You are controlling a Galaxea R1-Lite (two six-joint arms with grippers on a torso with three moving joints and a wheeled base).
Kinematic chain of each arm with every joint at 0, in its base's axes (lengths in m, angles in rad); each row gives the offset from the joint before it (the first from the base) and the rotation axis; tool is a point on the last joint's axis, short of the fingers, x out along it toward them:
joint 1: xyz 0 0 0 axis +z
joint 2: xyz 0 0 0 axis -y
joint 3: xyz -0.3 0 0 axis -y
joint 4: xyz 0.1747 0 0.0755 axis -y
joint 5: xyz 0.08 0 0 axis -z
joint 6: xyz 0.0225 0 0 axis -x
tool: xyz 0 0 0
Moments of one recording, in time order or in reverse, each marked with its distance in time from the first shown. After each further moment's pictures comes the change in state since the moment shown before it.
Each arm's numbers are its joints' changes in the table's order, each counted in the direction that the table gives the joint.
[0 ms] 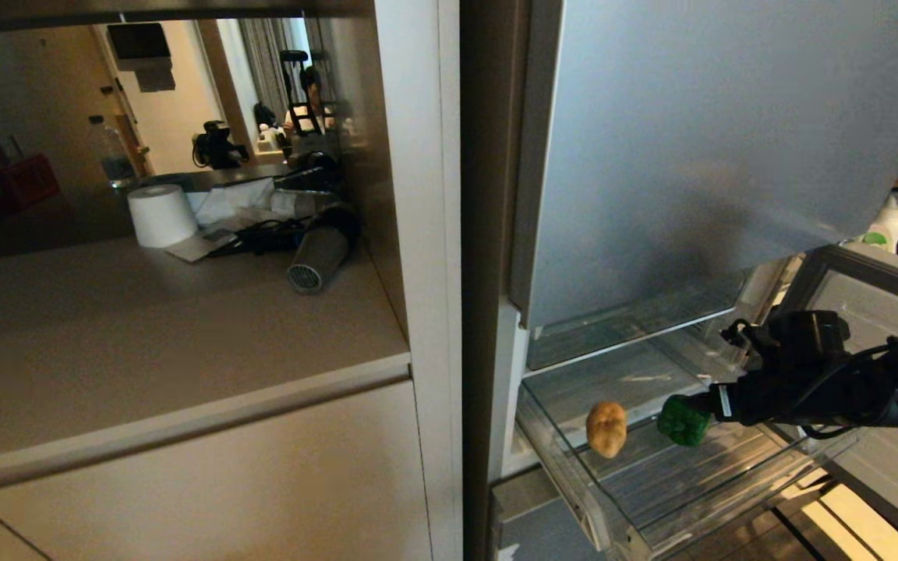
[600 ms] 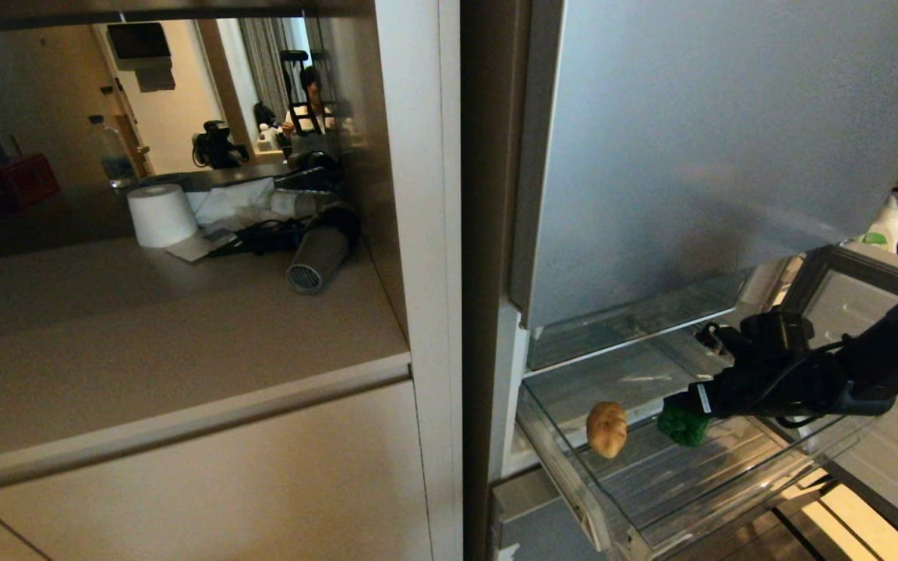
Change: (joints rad) left arm 0.000 0.000 0.000 0.000 0.000 0.000; right arm 0.003 -0.141 0.160 -0.043 -0.008 0.077
